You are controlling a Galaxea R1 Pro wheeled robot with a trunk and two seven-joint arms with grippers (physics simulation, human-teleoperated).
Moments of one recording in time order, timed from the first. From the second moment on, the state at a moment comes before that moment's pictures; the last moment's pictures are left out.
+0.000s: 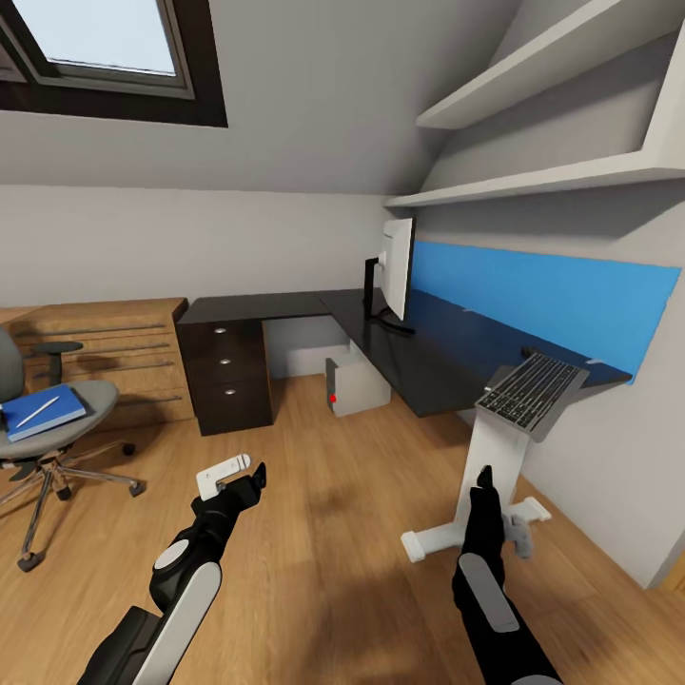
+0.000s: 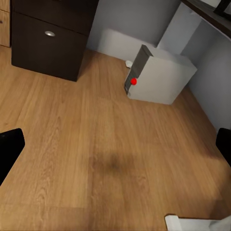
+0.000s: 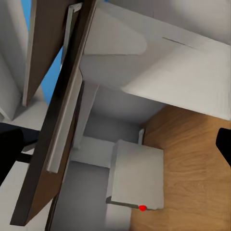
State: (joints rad) left arm -0.26 0.06 -0.30 -1.60 0.60 0.30 0.56; right arm -0.42 0.14 -0.12 -0.89 -1.24 -0.58 0.13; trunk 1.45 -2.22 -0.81
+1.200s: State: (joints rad) left arm -0.26 0.06 -0.30 -1.60 0.60 0.30 0.56; right arm -0.42 0.11 -0.12 -0.89 -1.24 -0.58 0.13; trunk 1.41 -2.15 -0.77
